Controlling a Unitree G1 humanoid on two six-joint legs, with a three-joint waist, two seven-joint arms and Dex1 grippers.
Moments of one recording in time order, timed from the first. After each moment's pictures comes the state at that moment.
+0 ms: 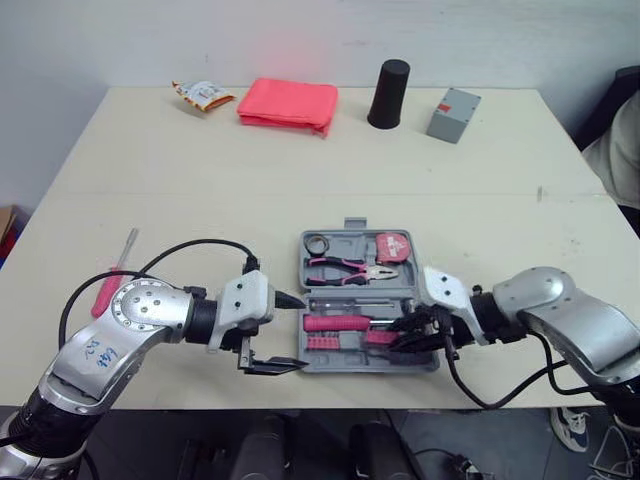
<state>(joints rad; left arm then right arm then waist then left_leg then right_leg) -0.28 0.87 -0.13 -0.56 -0.49 0.60 -0.98 -0.44 -0.97 0.31 -0.38 0.43 0.70 1.19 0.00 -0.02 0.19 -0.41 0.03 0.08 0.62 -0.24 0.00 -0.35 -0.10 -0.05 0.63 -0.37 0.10</state>
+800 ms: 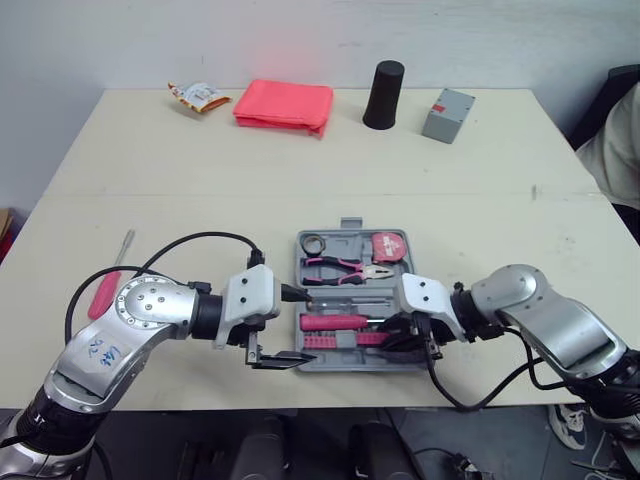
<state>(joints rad) -0.31 0.83 -0.13 -0.58 -0.49 0.62 -0.95 -0.49 -0.90 0.39 -0.35 0.29 0.67 1.21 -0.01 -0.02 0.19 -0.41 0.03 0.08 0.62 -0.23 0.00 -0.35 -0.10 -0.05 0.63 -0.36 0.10</state>
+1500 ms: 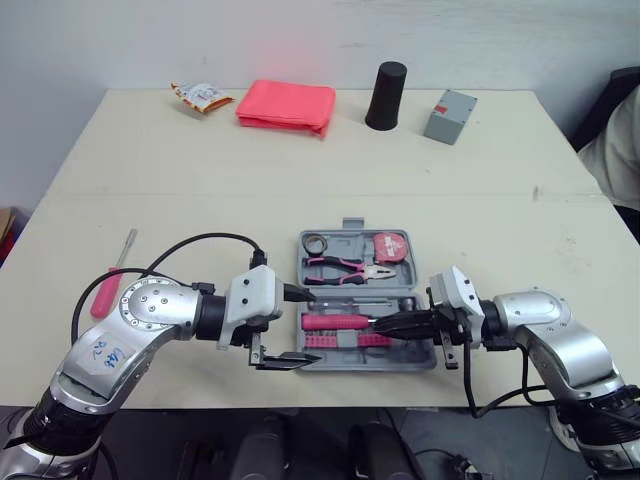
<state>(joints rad) -0.31 0.81 -0.14 -0.57 -0.48 0.60 -0.96 -0.24 -0.70 0.11 -0.20 0.45 0.30 1.27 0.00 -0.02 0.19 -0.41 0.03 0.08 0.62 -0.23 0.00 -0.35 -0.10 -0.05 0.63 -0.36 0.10</state>
